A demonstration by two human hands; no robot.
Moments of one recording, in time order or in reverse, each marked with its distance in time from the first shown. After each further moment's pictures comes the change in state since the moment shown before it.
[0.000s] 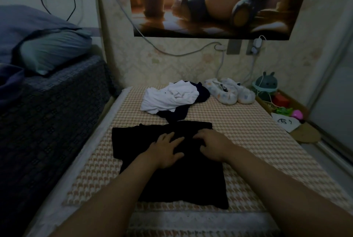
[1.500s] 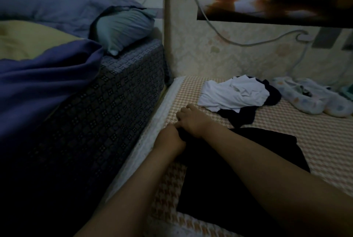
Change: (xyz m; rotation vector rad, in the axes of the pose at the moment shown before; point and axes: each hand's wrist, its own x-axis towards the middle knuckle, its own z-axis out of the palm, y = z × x) left_hand -0.038 -0.145 -0.033 -0.415 0.387 -0.516; right_hand 0.214 -0.199 0.044 -0.722 0.167 -0.839
